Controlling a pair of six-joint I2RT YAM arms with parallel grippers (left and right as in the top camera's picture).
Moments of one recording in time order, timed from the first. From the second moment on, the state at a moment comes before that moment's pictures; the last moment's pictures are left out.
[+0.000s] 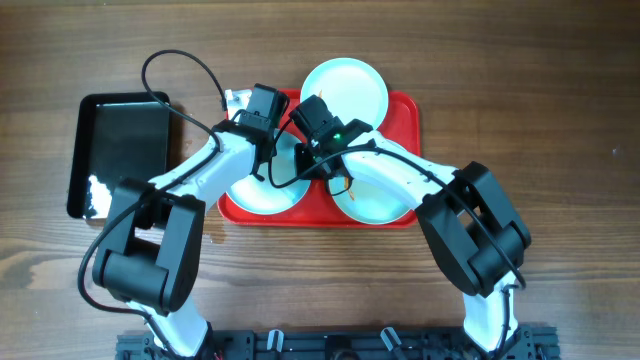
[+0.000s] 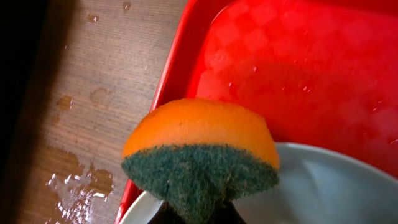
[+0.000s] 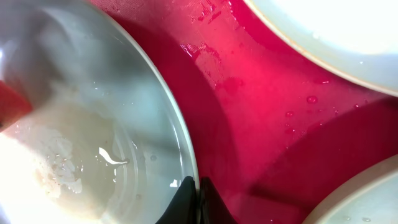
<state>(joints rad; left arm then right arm) -0.36 1.87 1.12 -0.45 -0.44 -0.50 0.68 2.07 1.39 -0.54 -0.08 0.61</state>
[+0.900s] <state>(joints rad) -0.19 1.30 1.20 -0.99 -0.12 -0.59 0.70 1.69 1.48 -0.51 0.25 0.34</state>
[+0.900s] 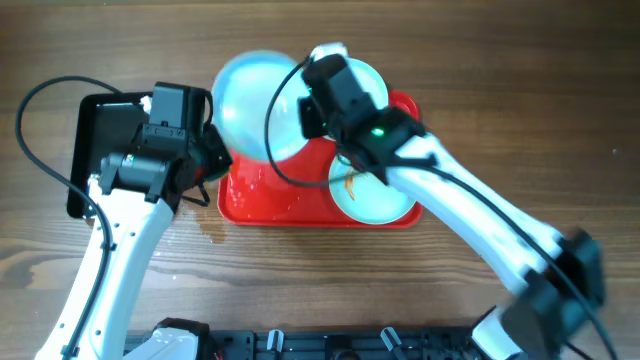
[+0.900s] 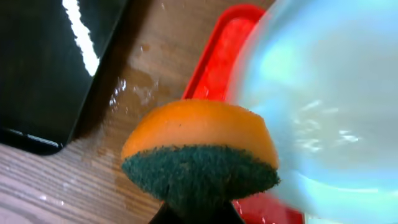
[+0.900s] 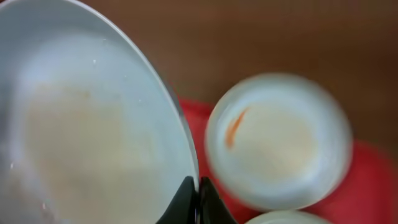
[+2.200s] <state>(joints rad) -0.19 1.30 1.20 -1.05 -0.10 -0.59 0.98 1.78 1.49 -0.73 1.04 0.17</state>
